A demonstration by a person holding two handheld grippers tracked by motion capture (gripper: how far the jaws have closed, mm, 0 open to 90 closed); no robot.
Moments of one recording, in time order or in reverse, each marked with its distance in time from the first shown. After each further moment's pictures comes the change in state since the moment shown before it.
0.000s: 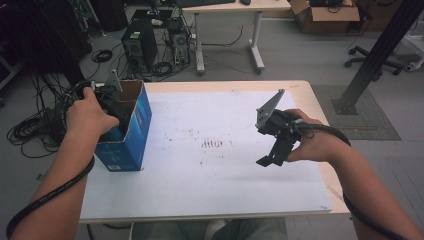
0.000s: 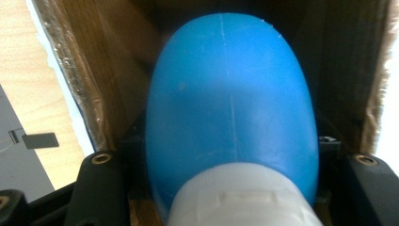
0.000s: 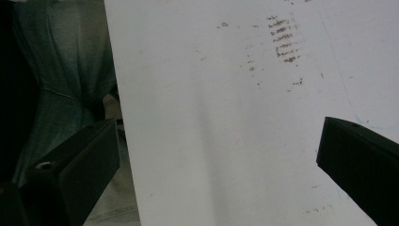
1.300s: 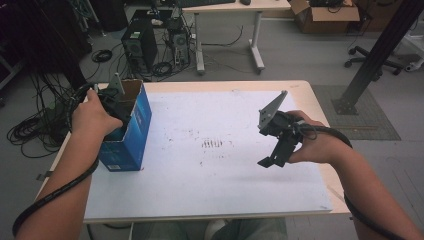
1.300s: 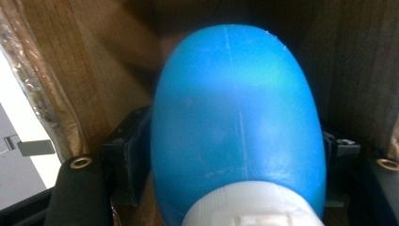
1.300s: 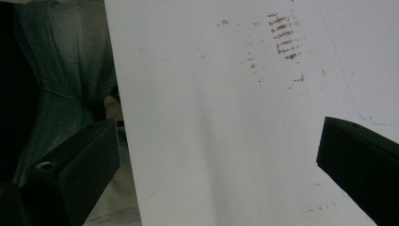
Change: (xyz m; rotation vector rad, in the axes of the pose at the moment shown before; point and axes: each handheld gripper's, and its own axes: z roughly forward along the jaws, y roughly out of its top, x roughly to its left) left arm -0.001 0.004 0.009 0.002 0.001 0.005; right arm 0.000 -0.008 0.000 -0.012 0.001 0.010
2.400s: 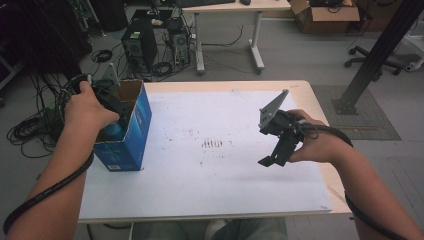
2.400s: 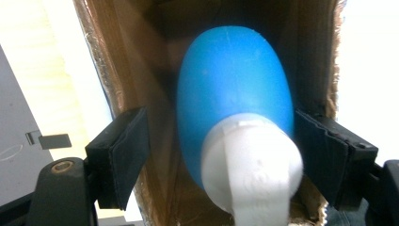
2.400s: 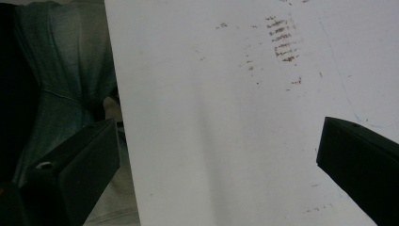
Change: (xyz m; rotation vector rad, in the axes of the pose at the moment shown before) left arm 0.000 -0.010 -0.036 -0.049 0.006 0.010; right arm 0.000 0.002 -0.003 -0.006 -0.002 -0.006
